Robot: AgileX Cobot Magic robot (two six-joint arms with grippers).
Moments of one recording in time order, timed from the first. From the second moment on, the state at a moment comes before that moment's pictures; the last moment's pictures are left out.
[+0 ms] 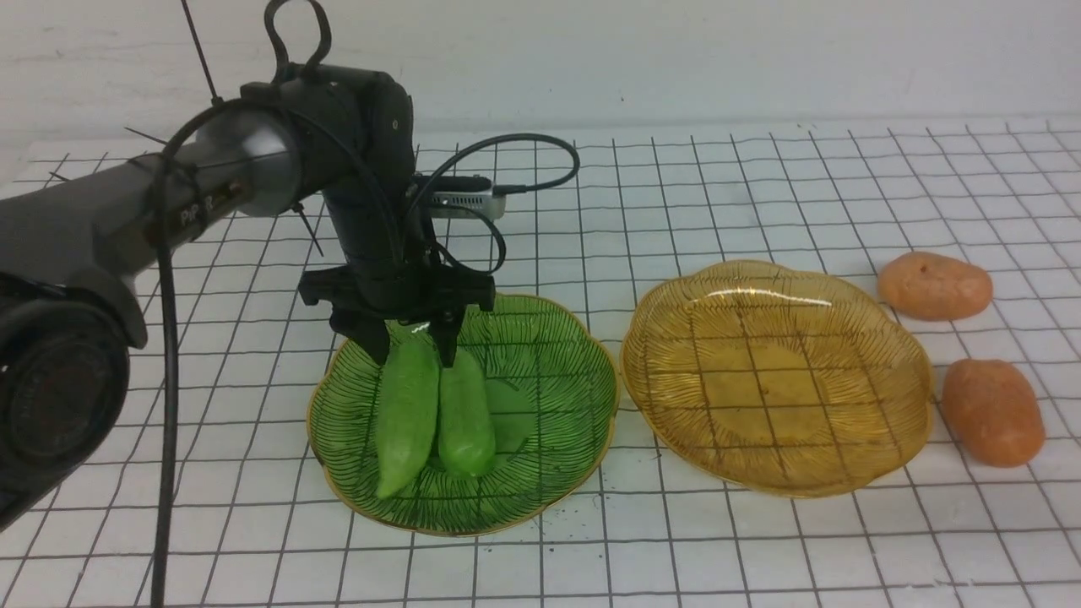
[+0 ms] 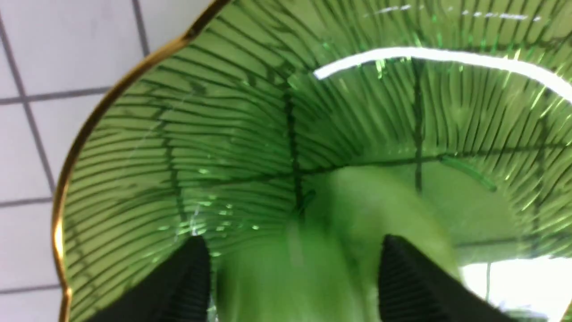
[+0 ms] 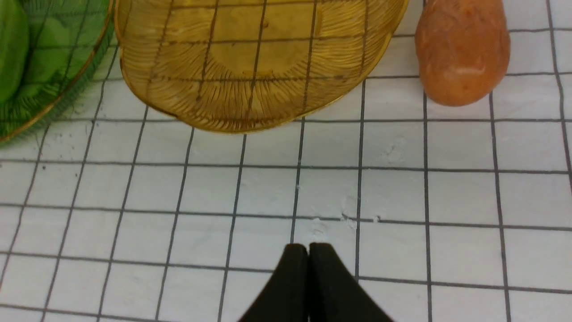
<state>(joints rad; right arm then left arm) 0.10 0.64 -0.59 0.17 0.92 0.03 -0.32 2.16 -1.82 -0.02 1.19 -0.23</state>
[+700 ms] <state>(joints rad) 0.10 1.35 -0.87 -0.22 0.75 0.31 -0.32 2.16 -1.97 0.00 1.23 -0.14</state>
